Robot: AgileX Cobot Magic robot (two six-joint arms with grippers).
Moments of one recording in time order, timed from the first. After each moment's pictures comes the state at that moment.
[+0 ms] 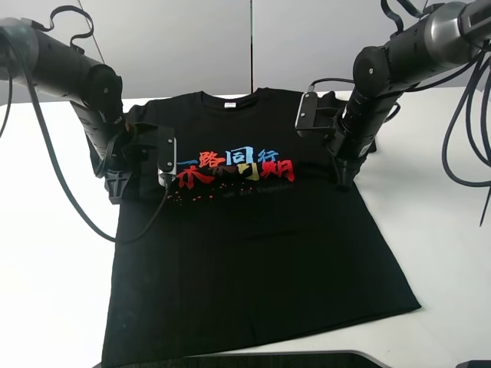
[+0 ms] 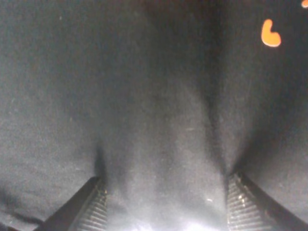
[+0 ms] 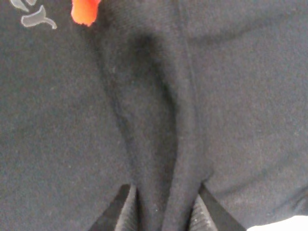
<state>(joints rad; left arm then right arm) -0.40 2.11 -1.18 0.16 0.66 0.92 0.34 2.08 -1.16 -0.01 0.61 -0.93</state>
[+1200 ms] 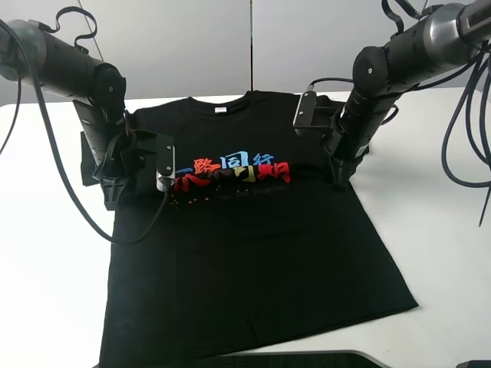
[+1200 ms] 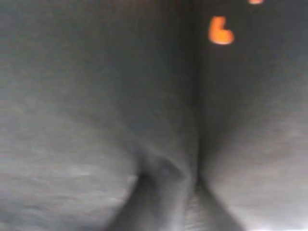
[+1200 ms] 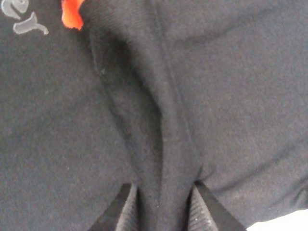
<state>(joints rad) -0.39 2.15 -1.20 0.11 0.81 0.93 0.34 2.09 -1.16 0.04 0.60 -0.95</state>
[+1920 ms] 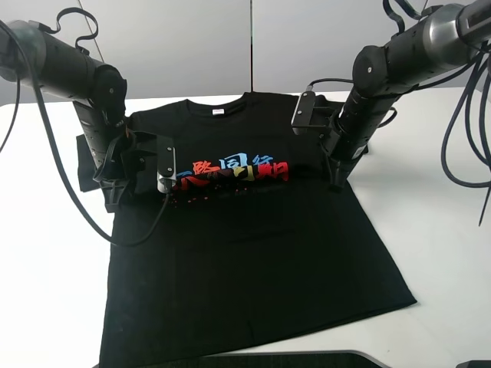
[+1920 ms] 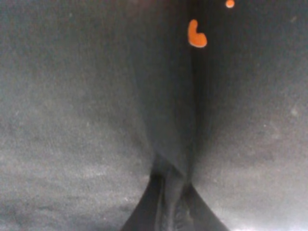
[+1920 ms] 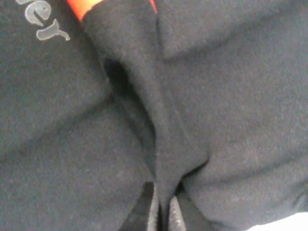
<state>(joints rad) -0.40 2.14 -1.19 0.12 0.81 0.89 0.34 2.09 -1.16 0.09 0.60 -0.98</state>
